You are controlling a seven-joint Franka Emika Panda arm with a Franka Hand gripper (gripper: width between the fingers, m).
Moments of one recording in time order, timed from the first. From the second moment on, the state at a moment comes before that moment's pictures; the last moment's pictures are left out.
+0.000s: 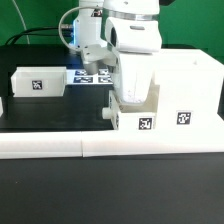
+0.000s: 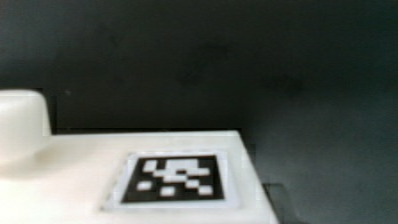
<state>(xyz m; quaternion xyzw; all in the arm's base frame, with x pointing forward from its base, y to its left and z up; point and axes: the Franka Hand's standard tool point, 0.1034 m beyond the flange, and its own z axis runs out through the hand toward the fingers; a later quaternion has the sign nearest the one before) 0.549 0.013 0.018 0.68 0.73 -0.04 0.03</state>
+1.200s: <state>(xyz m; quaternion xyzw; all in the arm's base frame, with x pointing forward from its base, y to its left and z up) 0.551 -0.037 0.064 0.68 0.73 -0.06 0.02</state>
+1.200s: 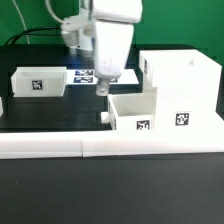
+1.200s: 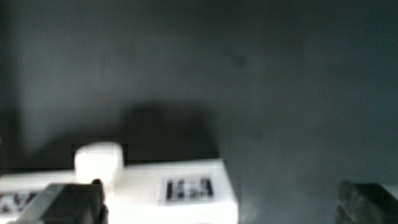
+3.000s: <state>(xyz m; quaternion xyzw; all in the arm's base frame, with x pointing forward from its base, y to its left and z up) 0.550 0.005 0.037 0.69 0.72 -0.02 -0.08</state>
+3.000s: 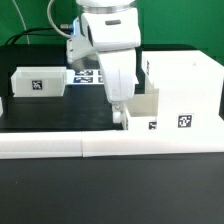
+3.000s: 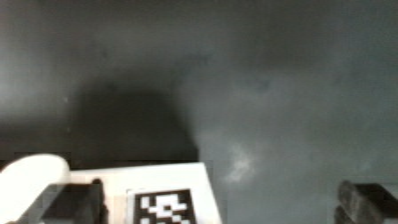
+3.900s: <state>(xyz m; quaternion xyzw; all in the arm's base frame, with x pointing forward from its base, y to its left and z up) 0.547 -0.027 0.034 0.68 0.73 -0.02 -0.08</state>
